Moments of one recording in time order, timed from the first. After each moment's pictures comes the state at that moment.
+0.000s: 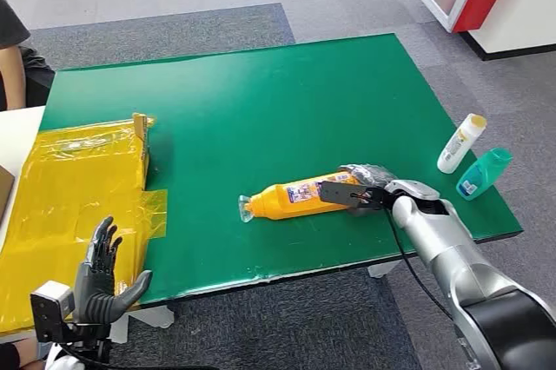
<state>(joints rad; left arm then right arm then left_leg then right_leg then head) 0.09 -0.20 0.13 -1.37 -0.35 -0.24 -0.65 -0.64 -0.22 0.26 -0.73 1.06 0.31 -0.10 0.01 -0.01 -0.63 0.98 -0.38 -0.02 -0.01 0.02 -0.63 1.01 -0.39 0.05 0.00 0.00</state>
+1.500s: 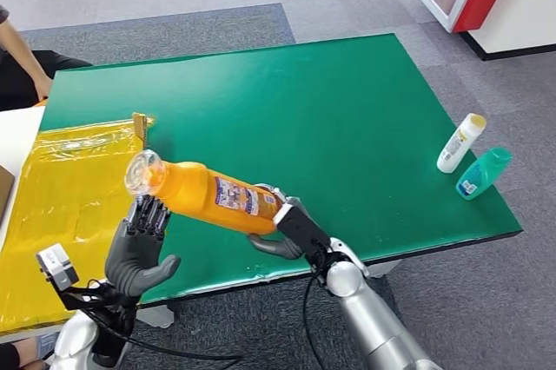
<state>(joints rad) -0.06 -0.15 -0.16 -1.46 -0.04 -0.50 -0.54 -0.23 0.14 0.22 -1.16 0.49 0.11 -0.27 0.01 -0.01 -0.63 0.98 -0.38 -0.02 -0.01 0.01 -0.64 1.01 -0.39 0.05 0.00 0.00</state>
